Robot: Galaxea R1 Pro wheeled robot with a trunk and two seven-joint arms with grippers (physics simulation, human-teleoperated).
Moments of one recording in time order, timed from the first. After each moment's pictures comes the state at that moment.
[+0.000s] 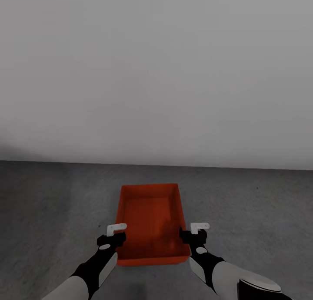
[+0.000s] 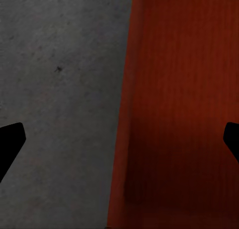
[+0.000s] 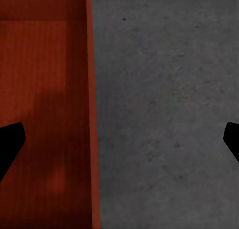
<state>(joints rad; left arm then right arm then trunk) -0.58 -0.06 -0.27 -0.44 0.30 0.03 0.34 -0.76 0.15 1.41 0.00 -1.31 -0.36 -0.25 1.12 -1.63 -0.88</state>
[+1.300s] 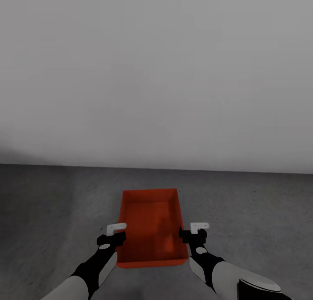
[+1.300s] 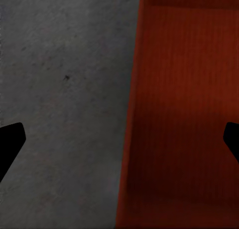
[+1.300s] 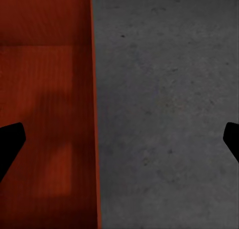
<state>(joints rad) -0.58 -0.06 -0.27 -0.44 0.30 0.03 0.34 -0.76 0.15 1.41 0.00 -1.31 -0.37 -0.25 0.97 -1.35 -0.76</state>
